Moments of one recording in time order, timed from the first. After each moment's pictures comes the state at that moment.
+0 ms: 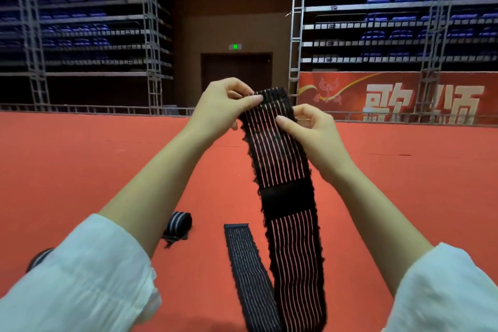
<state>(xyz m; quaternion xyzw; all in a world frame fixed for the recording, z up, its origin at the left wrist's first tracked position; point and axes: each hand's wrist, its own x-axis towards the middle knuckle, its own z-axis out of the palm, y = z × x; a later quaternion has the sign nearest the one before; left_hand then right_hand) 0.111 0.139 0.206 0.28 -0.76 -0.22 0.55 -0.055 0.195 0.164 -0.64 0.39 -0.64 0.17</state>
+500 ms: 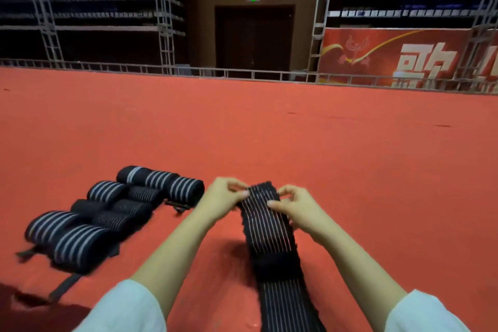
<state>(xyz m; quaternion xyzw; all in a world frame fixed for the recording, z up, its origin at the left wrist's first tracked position) 0.127 0.023 -0.028 0.50 -0.70 -0.37 0.36 -0.048 0.089 -0.024 -0.57 0.60 -0.40 0.40</state>
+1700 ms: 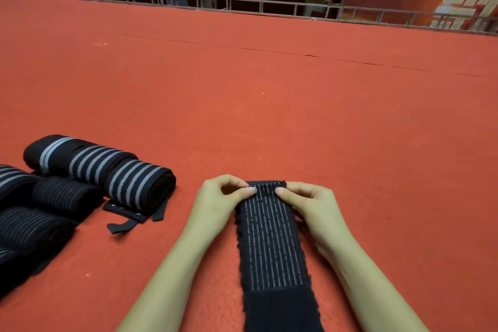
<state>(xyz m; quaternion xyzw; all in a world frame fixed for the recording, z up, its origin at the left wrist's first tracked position) 0.091 -0.120 -0.144 0.53 -0.61 -0.41 0.42 -0.081 -0.076 -0.136 -0.43 0.53 -0.53 0.50</state>
